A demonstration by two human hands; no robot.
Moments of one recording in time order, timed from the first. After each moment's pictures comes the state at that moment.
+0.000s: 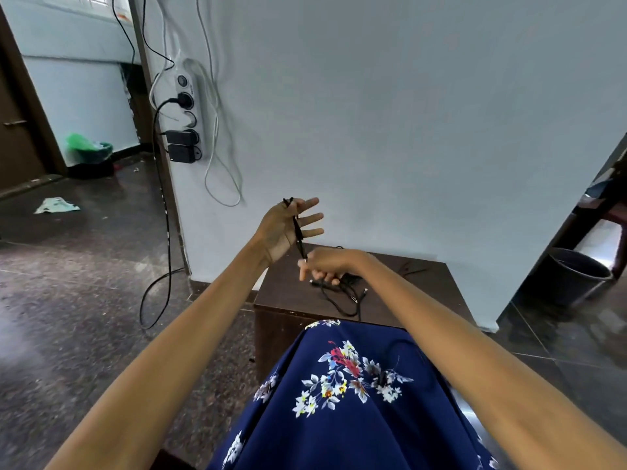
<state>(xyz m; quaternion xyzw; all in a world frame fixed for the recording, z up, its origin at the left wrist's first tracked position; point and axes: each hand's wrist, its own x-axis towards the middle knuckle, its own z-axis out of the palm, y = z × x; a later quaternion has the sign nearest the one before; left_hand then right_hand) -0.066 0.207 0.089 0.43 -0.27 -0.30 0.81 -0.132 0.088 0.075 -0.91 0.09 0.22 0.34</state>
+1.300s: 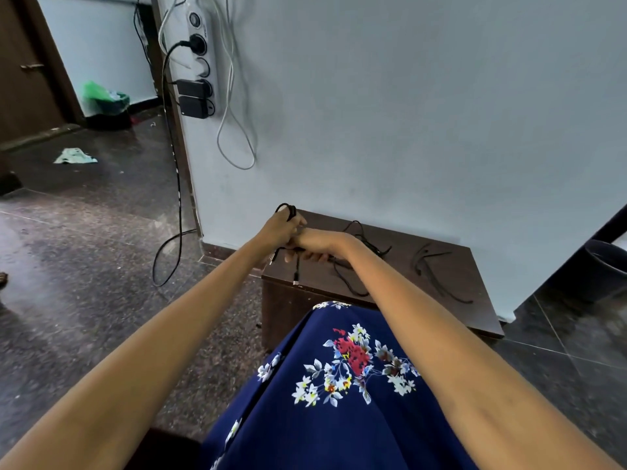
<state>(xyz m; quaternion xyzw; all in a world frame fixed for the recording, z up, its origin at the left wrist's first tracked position) -0.036 0.214 0.021 0.80 -0.22 -0.15 0.54 -0.085 0.107 0.037 -0.90 0.07 0.23 0.36</state>
